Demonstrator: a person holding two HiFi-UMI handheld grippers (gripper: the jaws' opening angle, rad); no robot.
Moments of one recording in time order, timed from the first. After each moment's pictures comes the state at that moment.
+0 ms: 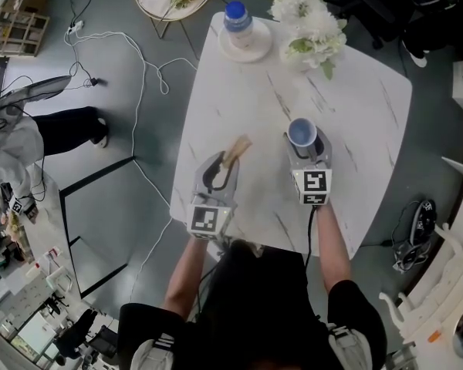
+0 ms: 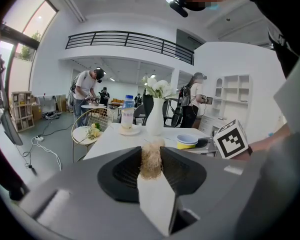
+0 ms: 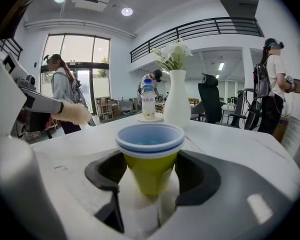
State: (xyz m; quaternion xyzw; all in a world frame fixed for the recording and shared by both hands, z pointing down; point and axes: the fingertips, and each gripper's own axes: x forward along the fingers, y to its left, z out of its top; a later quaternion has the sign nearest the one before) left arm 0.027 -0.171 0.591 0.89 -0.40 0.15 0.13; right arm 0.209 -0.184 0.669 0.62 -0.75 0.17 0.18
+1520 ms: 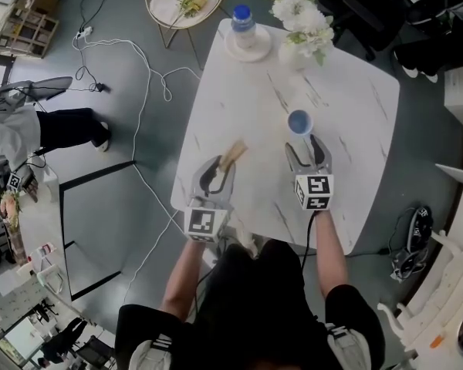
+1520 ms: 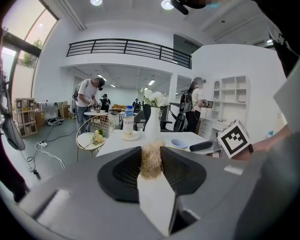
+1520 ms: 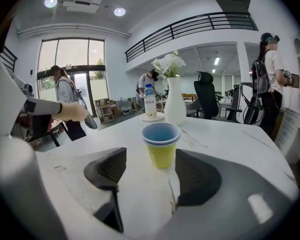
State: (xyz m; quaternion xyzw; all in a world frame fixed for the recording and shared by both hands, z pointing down) left arm 0.002 -0.122 0.551 0.89 -0.41 0.14 0.11; right arm 0.204 -0.122 0.646 0.62 -0.74 0.20 0.17
